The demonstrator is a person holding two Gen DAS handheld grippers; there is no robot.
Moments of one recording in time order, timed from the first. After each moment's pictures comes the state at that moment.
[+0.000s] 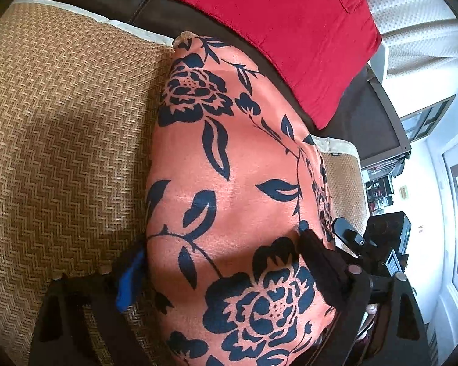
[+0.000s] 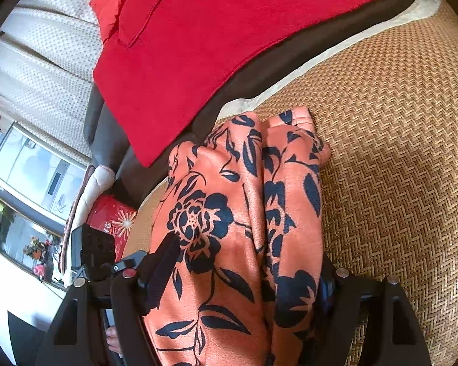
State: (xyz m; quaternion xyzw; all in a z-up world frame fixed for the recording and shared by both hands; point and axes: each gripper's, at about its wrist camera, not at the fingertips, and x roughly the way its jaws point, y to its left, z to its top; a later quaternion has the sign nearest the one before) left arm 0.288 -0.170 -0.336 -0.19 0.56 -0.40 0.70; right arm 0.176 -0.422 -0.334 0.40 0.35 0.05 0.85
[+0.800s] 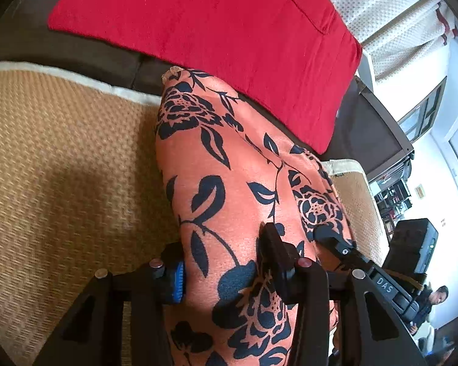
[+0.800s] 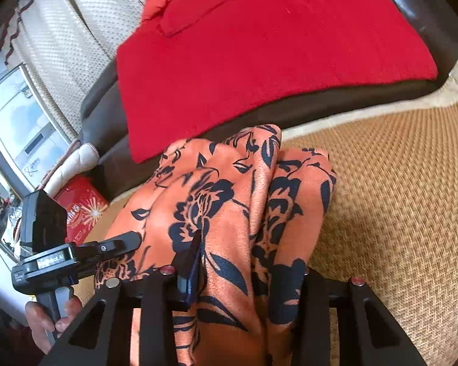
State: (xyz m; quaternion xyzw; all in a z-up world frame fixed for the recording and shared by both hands) left arm 0.277 -0.138 -0.293 -0.15 0.47 -0.38 0.78; right arm 0.193 -0.334 -0.301 0.25 0.30 0.00 0.92
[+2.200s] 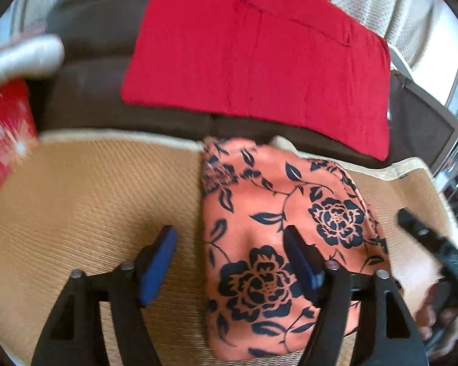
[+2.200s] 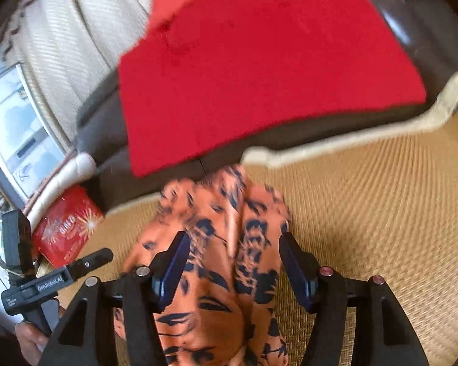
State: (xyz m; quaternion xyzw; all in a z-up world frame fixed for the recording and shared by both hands) left arm 0.242 -0.119 -0.230 0.00 0.38 -0.21 0.90; right arm 0.160 -0.289 -0.261 0.23 0.26 -0.05 0.94
